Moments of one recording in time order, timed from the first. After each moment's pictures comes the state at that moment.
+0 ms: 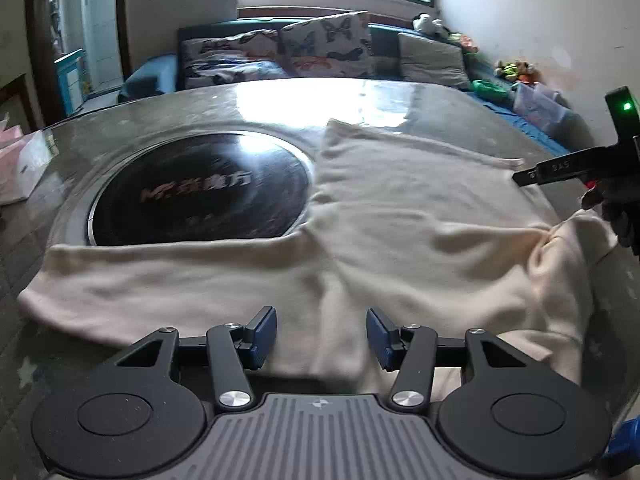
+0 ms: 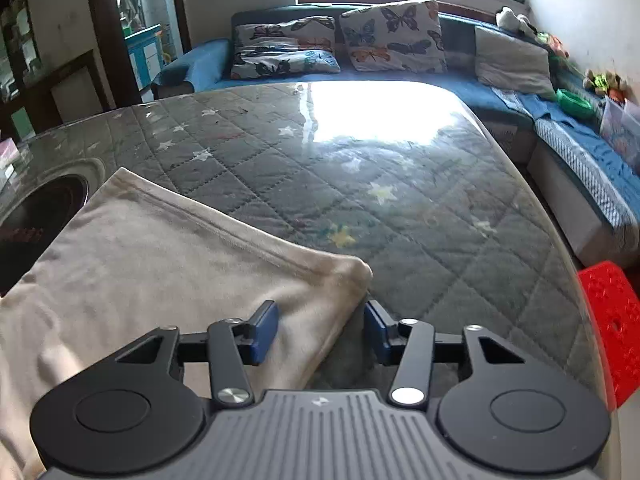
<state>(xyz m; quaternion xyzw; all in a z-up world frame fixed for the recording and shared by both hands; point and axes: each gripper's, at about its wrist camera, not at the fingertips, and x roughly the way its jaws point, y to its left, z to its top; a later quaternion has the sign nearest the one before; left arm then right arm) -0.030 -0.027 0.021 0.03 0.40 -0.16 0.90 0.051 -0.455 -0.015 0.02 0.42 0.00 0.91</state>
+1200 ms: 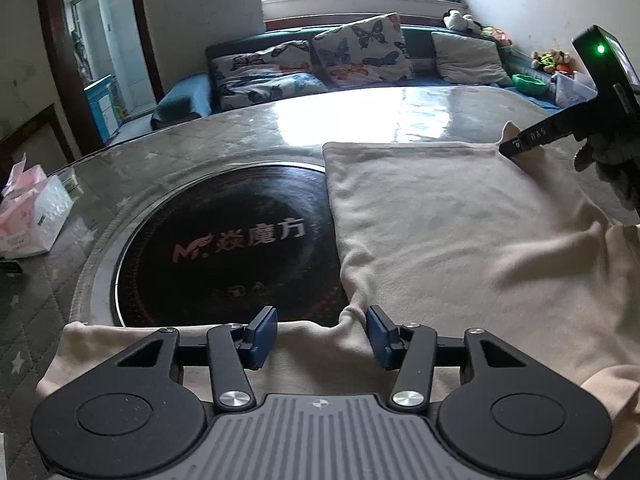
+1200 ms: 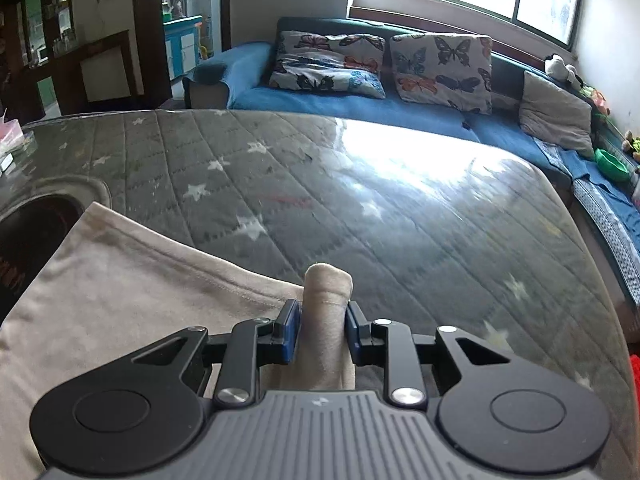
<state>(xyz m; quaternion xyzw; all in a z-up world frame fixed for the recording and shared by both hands) 0.024 -0.044 0.017 0.09 0.38 -0.09 0.92 0.164 -0.385 -0.016 -0.05 0.40 0.05 0.91</state>
